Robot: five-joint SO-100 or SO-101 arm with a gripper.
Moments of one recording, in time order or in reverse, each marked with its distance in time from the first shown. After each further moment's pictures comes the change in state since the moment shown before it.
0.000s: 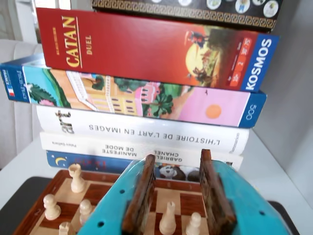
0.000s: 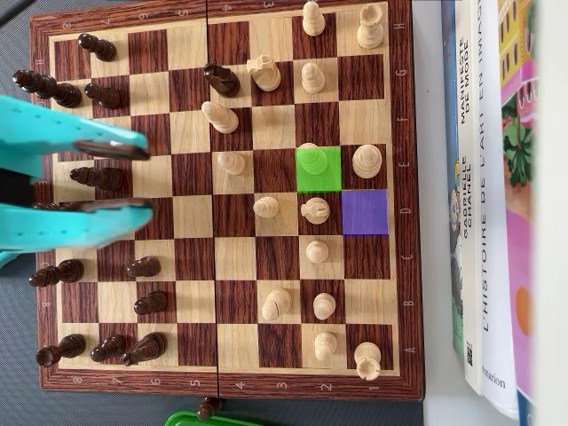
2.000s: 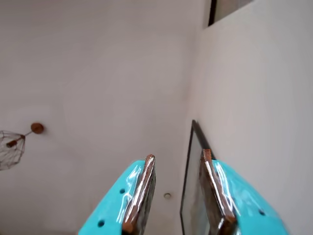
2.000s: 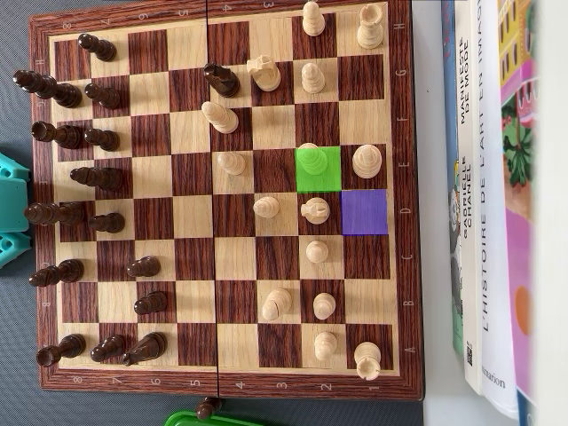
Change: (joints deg) arm -0.4 1.7 0.4 -94.9 0.0
